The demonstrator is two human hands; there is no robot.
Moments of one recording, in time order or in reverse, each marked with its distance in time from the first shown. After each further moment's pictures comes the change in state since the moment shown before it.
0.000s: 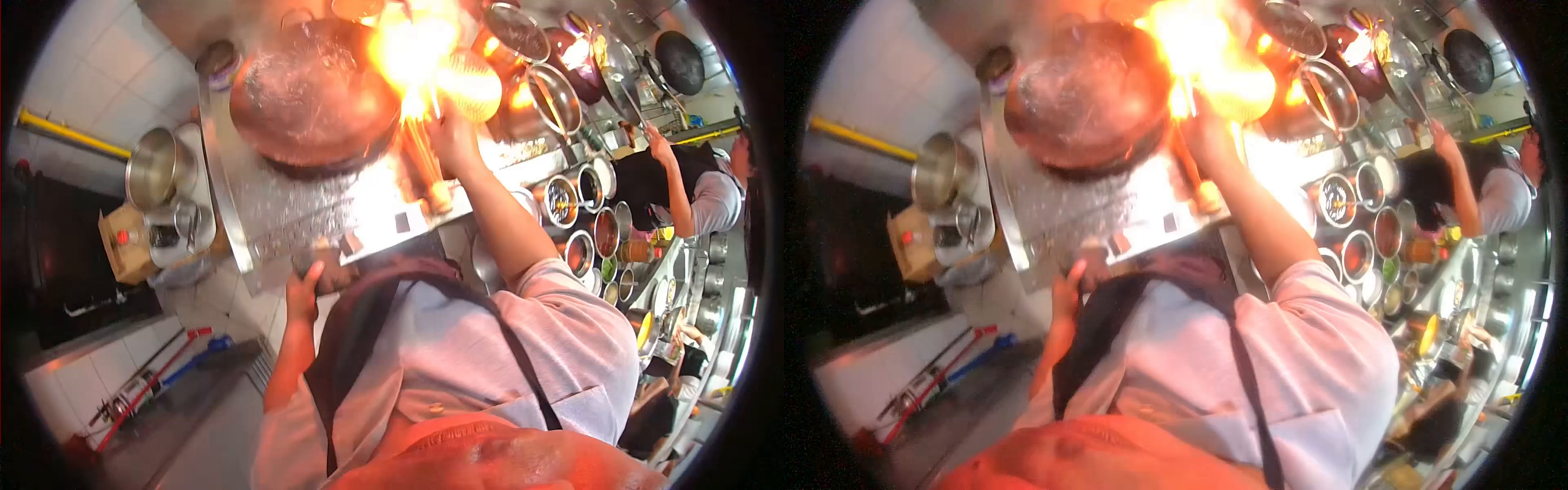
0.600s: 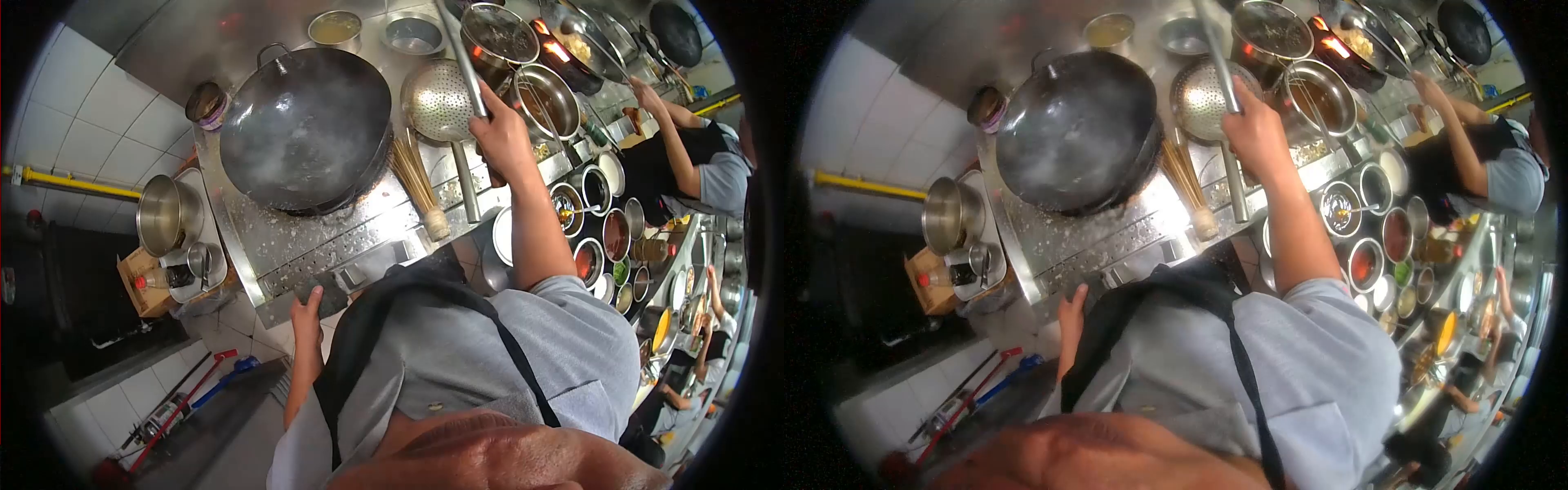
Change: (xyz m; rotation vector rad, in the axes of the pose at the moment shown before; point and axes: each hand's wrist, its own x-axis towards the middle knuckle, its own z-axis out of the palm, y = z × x) left_hand 0.017 0.027 0.034 0.145 0.184 -0.028; right_hand 0.046 0.028 -0.109 -0.006 0.150 0.037
